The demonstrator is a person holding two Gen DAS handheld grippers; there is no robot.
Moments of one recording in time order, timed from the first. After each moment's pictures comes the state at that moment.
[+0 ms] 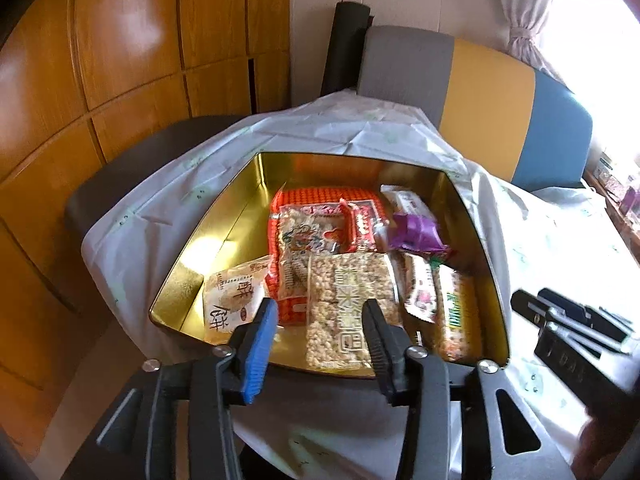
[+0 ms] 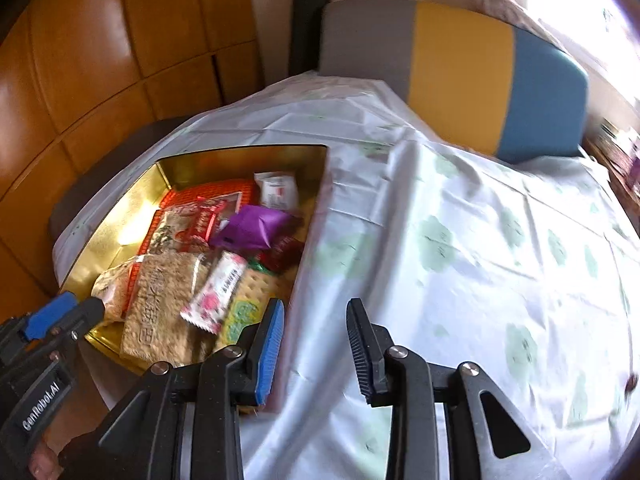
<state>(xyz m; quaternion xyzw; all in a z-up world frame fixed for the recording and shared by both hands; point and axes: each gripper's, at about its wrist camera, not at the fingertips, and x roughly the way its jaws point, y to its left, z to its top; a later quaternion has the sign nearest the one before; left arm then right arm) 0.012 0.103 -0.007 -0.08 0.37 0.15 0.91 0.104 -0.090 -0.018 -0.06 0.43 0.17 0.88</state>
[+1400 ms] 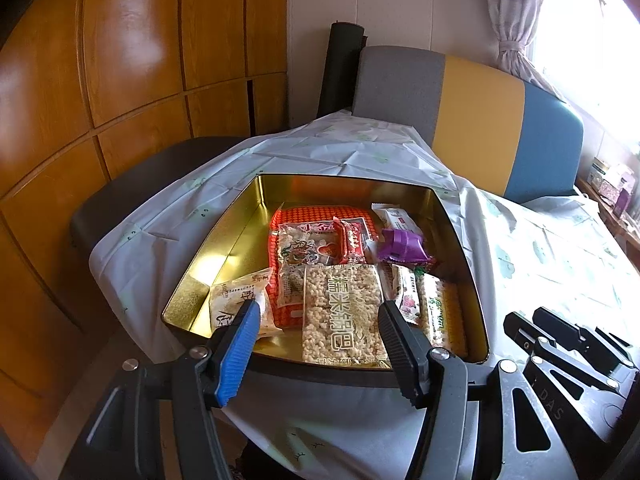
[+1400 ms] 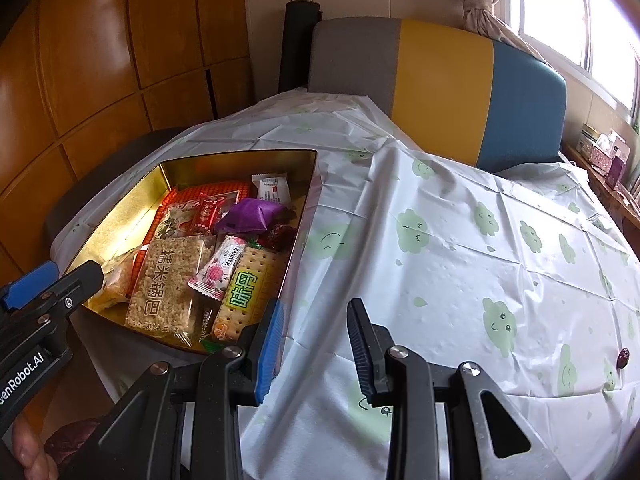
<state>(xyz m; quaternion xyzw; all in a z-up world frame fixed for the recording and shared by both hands) -0.008 0.094 0.007 -0.07 0.34 0.14 0.93 0.065 -0.101 -0.012 -0.07 0.40 0.15 0.90</state>
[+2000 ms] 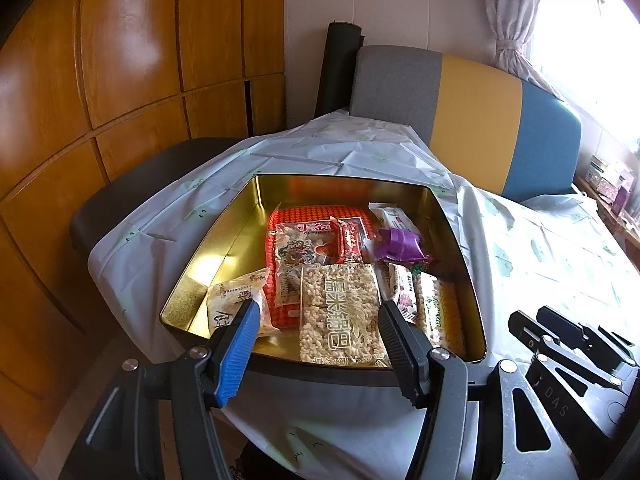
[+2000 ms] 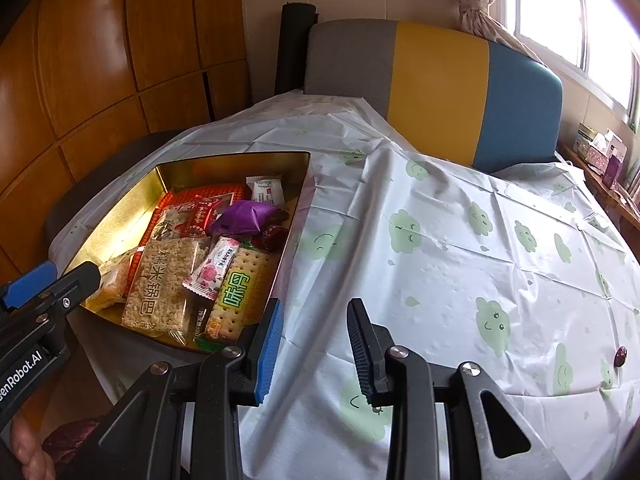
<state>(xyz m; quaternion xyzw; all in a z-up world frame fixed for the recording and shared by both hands) -0.007 0.091 0.008 -0.07 0.34 0.14 0.93 0.064 -0.105 -0.011 -0.07 0.40 0.15 0.90</state>
